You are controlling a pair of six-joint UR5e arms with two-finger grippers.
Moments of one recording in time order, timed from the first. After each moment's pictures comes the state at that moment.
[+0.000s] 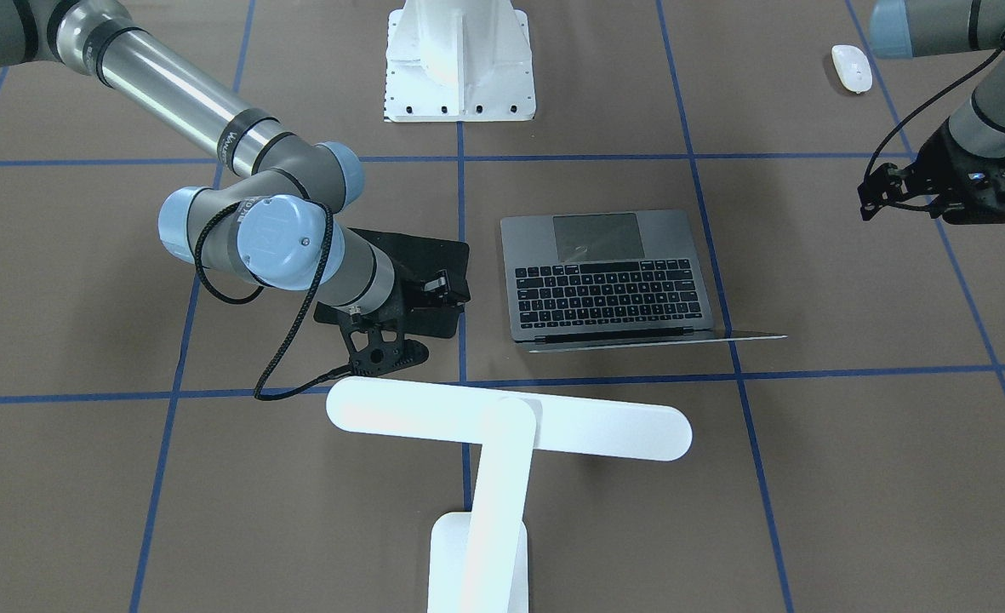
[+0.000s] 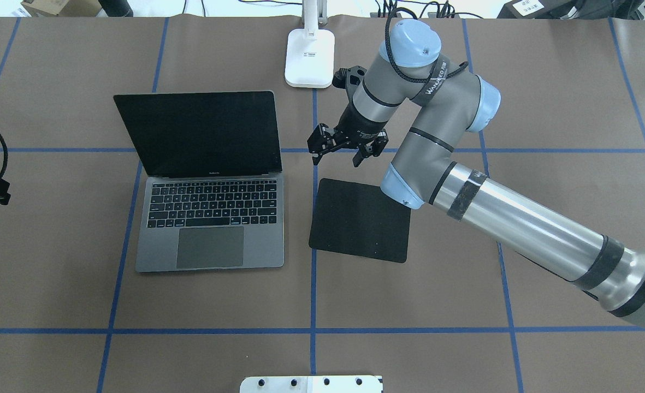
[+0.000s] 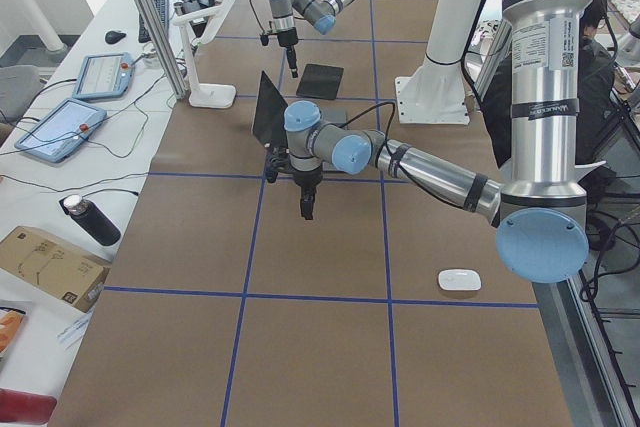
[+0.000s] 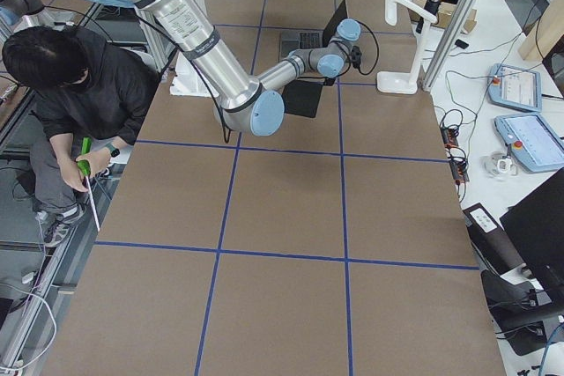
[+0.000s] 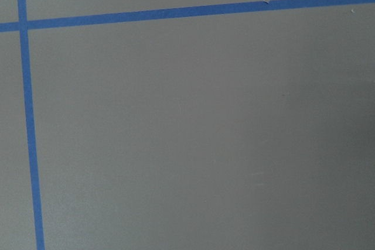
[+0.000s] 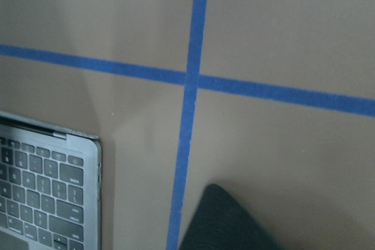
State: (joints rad) left arm -1.06 -1.49 -1.96 -1.63 -2.17 -0.58; right arm 0.73 -0.74 1.22 -1.12 2.35 1.04
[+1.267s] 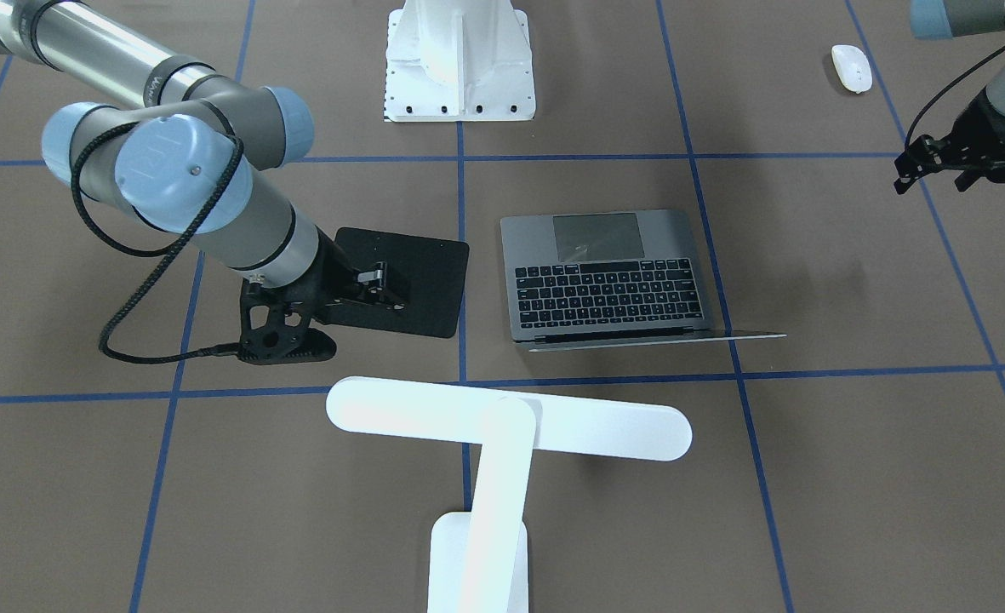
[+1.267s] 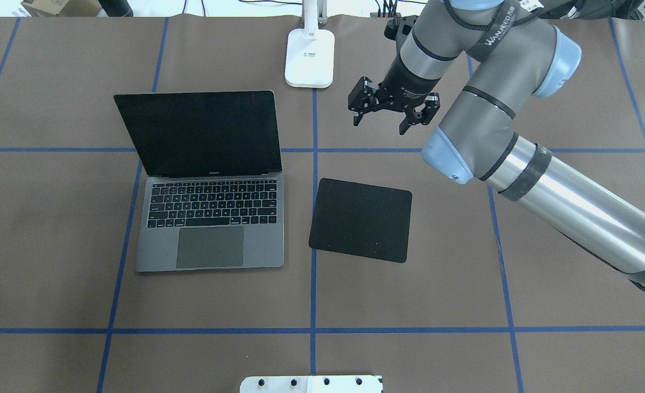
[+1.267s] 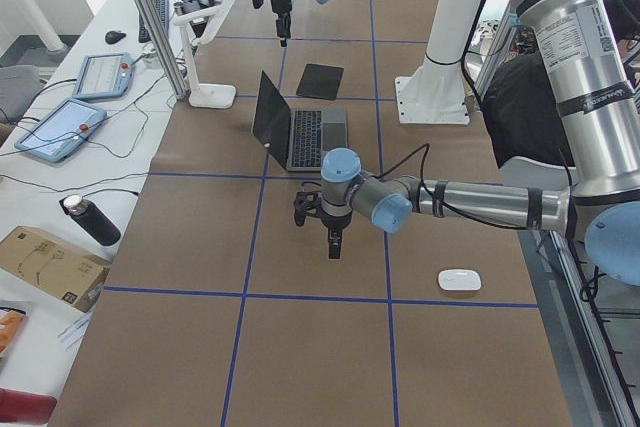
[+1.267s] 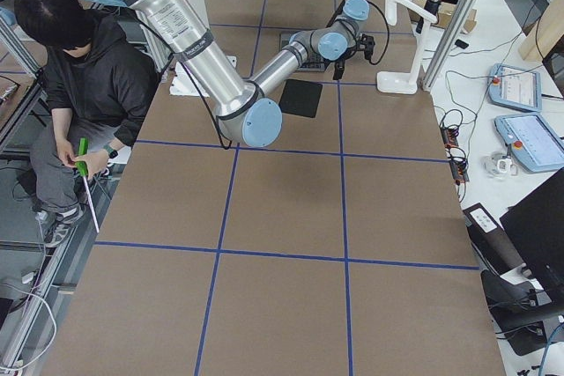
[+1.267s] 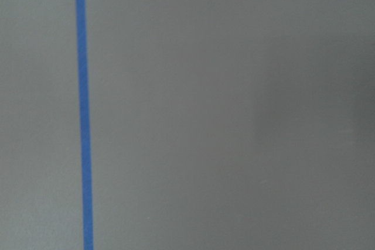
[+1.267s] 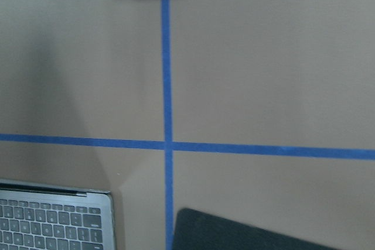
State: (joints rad) left arm -1.06 -1.17 -1.88 -2.16 -2.17 -0.72; right arm 0.85 -0.86 1.54 -1.47 2.31 1.09
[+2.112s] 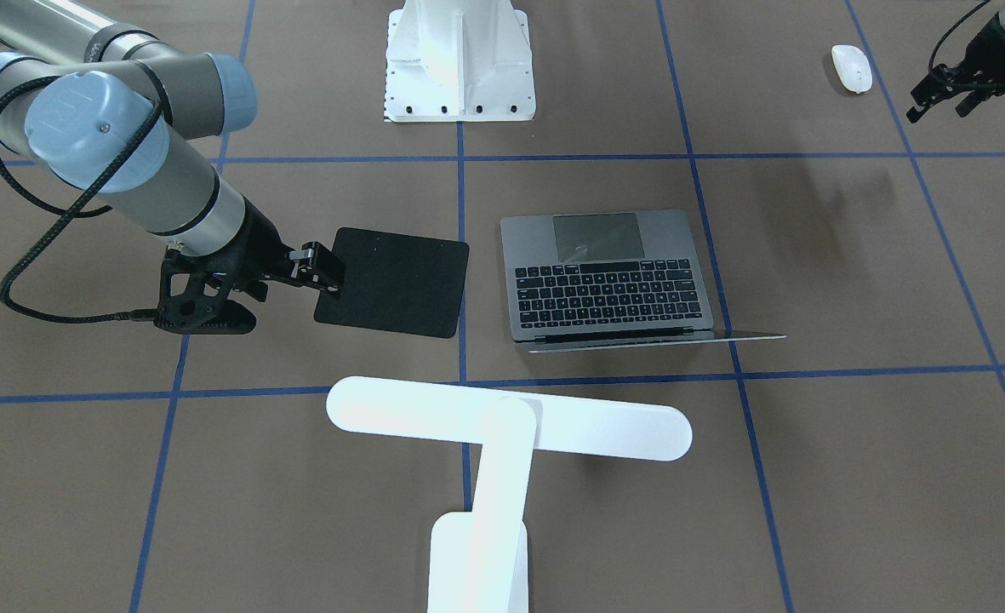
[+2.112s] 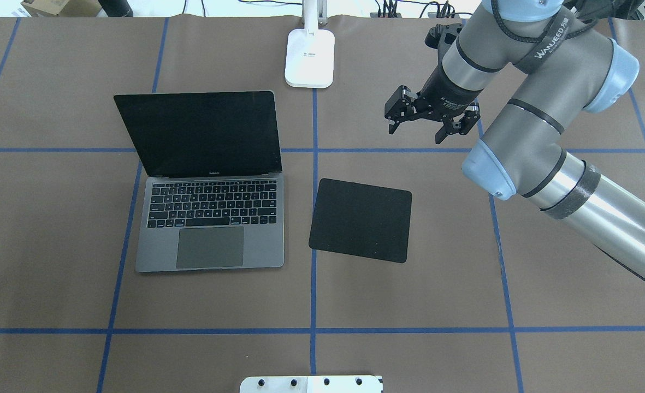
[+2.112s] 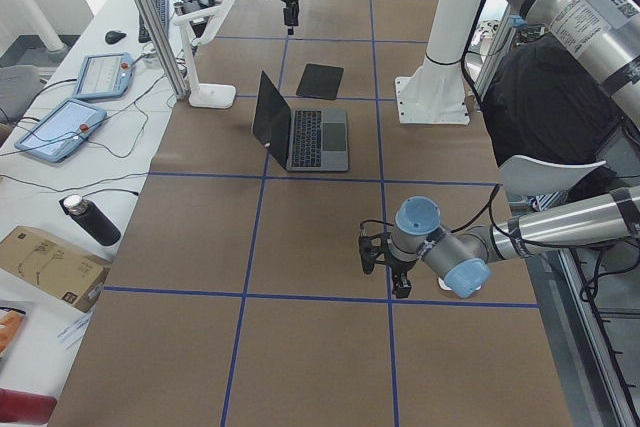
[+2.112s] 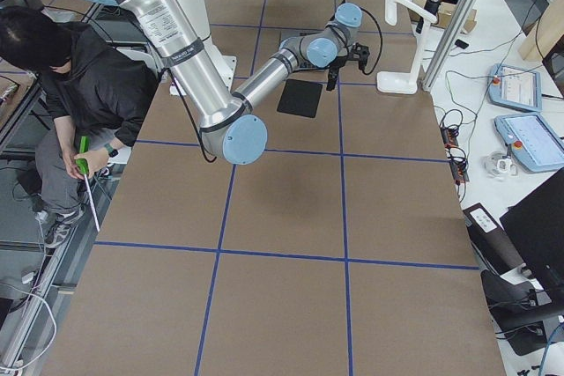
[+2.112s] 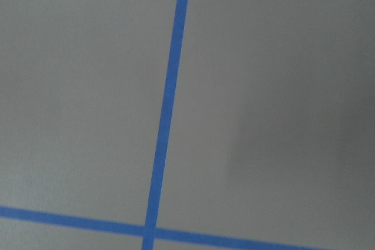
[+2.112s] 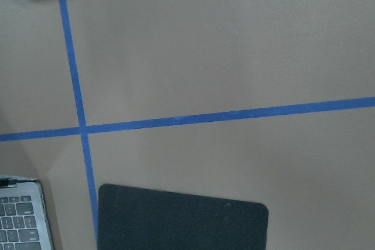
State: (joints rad) left arm -0.89 -0.84 -1.81 -2.66 -2.15 -1.00; right arm 0.86 -0.97 1.67 -1.53 2.28 1.10
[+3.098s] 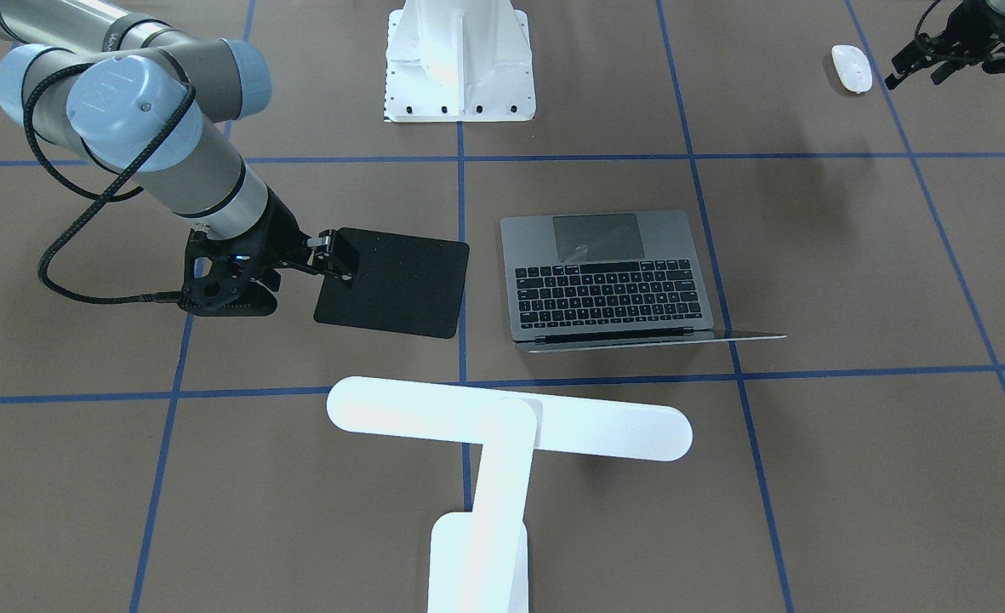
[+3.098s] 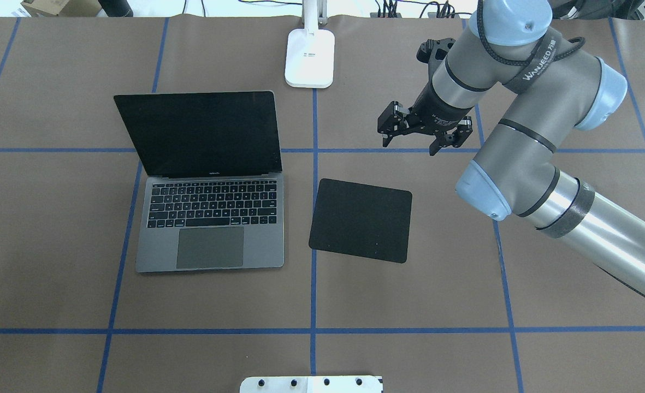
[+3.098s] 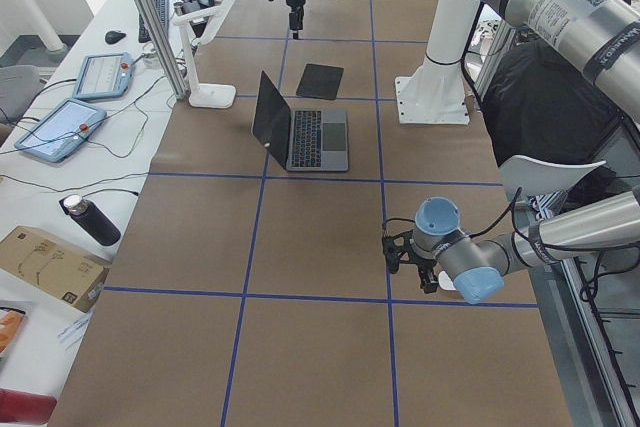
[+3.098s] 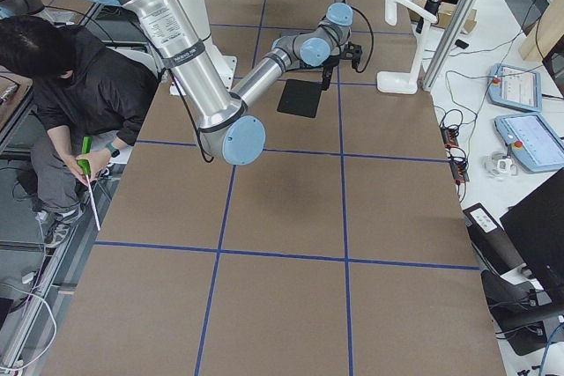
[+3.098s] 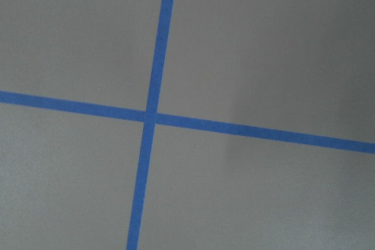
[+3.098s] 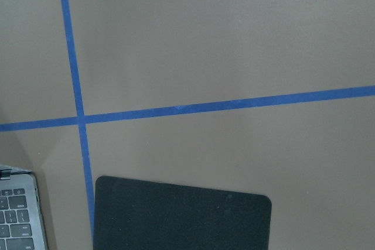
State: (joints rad) left arm -0.60 -0.78 -1.81 -2.82 -2.09 -1.29; right arm 0.82 -0.98 1.70 -1.53 2.23 1.13
